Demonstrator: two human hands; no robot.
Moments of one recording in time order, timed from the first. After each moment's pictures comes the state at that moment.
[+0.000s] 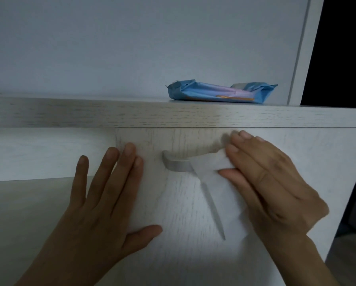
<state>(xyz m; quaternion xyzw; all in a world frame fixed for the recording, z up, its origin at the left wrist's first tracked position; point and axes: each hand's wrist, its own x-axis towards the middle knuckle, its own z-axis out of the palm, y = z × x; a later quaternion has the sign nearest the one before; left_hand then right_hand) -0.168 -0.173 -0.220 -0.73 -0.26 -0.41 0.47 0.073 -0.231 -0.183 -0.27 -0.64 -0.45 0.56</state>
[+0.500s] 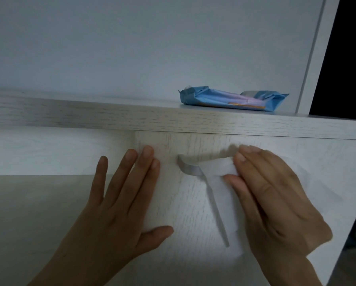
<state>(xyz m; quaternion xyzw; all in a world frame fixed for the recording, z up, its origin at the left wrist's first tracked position) -0.166 -0.175 -0.221 -0.73 -0.28 -0.41 0.46 0.052 -0.238 -0.191 -0.30 -0.60 -0.46 0.58</state>
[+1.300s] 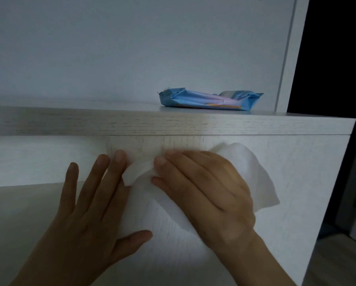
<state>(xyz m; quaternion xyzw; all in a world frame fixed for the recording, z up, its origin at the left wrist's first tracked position) -0.166 -0.170 -0.221 -0.71 -0.26 -0.43 0.49 0.030 -0.223 -0.178 -0.20 -0.68 -0.44 0.55</state>
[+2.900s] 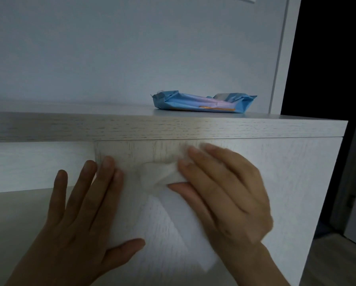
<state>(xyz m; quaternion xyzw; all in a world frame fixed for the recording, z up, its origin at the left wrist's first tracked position) -0.166 -0.165 -0.218 -0.72 -0.24 -0.43 0.49 0.044 -0.227 -0.183 -0.25 -0.62 -0.45 0.59</state>
